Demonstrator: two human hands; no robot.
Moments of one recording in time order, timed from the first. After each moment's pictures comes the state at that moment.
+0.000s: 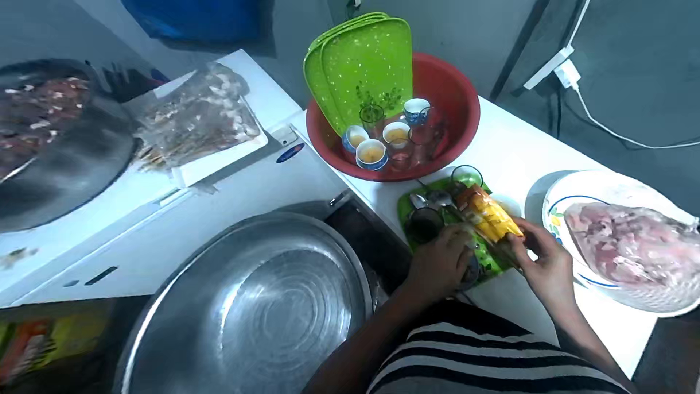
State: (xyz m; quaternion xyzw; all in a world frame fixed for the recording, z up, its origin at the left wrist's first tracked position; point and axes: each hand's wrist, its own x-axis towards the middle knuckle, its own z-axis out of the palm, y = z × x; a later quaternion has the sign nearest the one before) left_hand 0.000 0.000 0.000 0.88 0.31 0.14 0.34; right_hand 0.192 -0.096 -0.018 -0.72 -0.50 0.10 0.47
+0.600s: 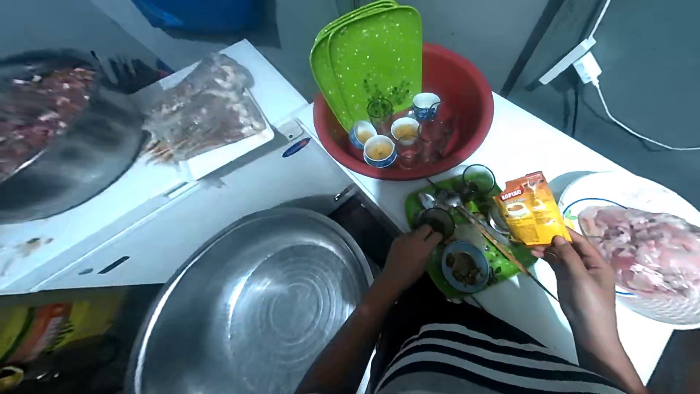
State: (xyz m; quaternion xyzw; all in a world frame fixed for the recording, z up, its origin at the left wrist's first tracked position) left_hand -0.044 0.042 -0.041 0.92 0.30 0.13 0.22; right_hand 0.193 -0.102 -0.006 -0.63 -0.27 0.26 0.68
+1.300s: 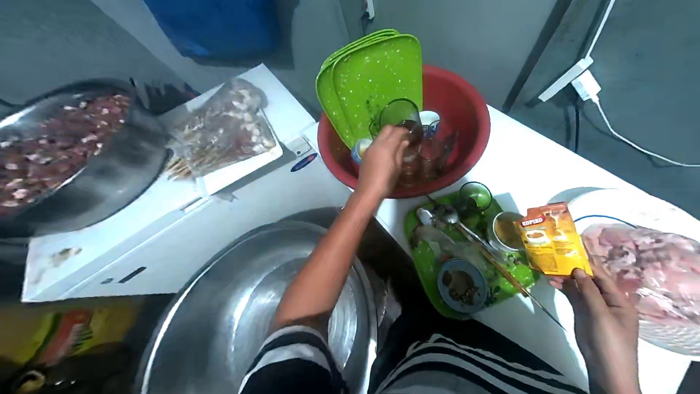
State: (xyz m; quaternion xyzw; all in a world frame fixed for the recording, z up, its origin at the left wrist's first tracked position) left_hand -0.007 0.195 0.076 0.87 0.37 0.29 0.15; right_hand 0.213 -0.127 -0.018 -0.64 -0.21 0.25 0.69
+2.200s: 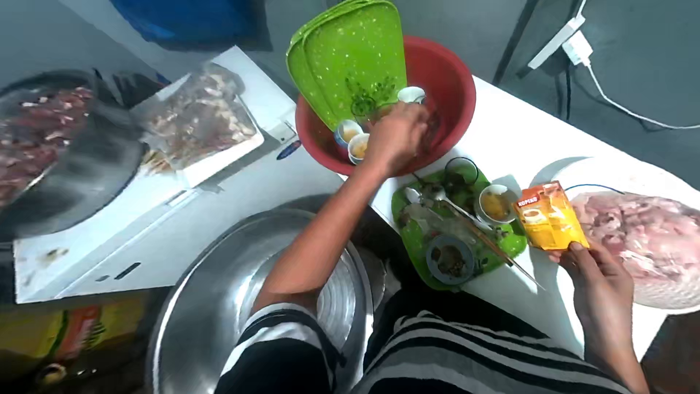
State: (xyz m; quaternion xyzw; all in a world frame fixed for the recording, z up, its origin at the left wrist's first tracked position) left_hand 0.039 0.190 0.076 0.92 0.32 0.15 0.17; right_hand 0.235 -0.146 -0.029 -0.68 -0.20 0.24 0.66
